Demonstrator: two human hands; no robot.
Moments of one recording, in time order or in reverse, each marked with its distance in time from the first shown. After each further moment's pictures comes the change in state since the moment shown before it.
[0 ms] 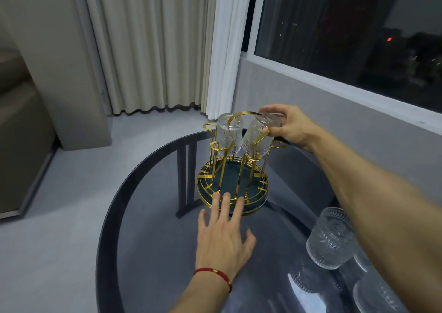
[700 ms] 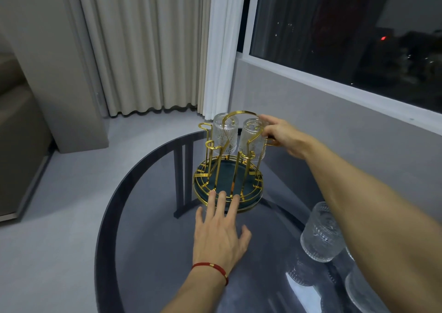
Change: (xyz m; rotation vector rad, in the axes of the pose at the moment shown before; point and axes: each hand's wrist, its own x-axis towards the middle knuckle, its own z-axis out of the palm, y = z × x) left_hand 0.000 0.000 -0.004 0.009 -0.012 -0.010; right_hand -0.008 0.010 0.021 0.152 -0.055 0.236
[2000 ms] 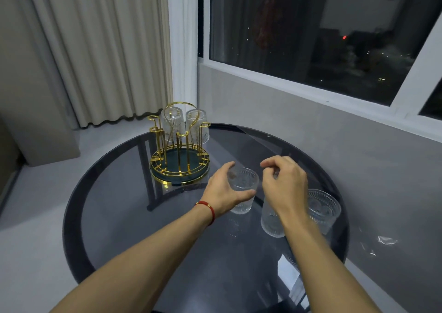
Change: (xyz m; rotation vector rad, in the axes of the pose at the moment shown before) left_hand -0.012 0.138 -0.036 -0.719 -0.144 0.056; right_hand -0.281 0.072 -0.012 -0.317 0.836 -0.156
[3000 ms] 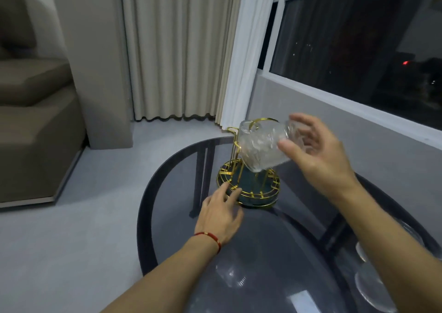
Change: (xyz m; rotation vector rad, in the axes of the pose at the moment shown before) left_hand -0.008 -0.152 -0.115 0.464 0.196 0.005; right_hand 0.057 -0.140 0.080 0.441 -0.437 -0.307
